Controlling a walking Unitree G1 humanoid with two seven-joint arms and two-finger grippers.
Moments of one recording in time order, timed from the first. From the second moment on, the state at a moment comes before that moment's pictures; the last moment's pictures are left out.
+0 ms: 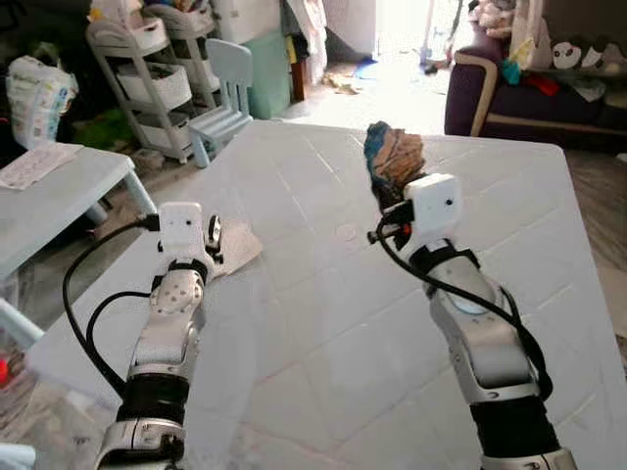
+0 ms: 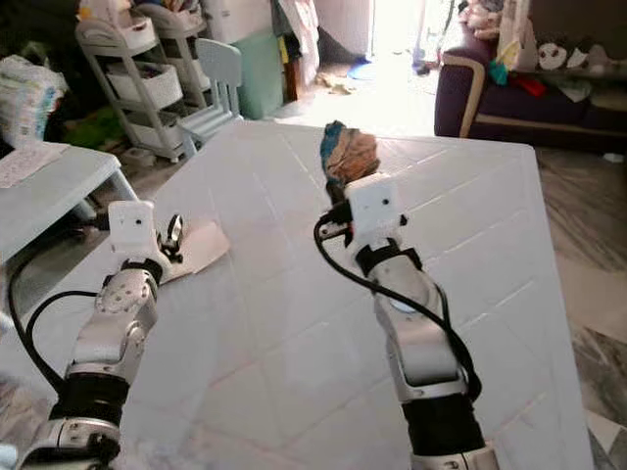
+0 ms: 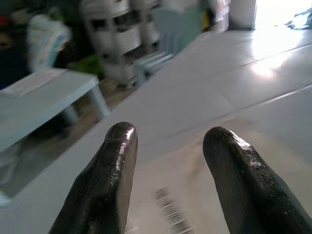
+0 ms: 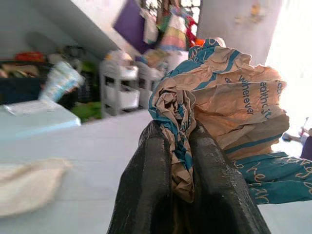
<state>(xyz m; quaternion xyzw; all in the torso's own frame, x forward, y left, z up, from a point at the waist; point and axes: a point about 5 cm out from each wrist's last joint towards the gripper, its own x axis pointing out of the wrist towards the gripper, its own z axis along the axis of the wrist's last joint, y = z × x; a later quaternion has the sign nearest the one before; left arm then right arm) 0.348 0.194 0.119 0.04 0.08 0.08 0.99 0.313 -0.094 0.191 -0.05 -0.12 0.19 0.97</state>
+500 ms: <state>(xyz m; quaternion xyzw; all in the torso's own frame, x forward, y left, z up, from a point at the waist) 0.358 0.187 0.094 0.06 0.16 0.07 0.98 0.310 -0.102 0.189 -0.05 -0.11 0.18 0.98</state>
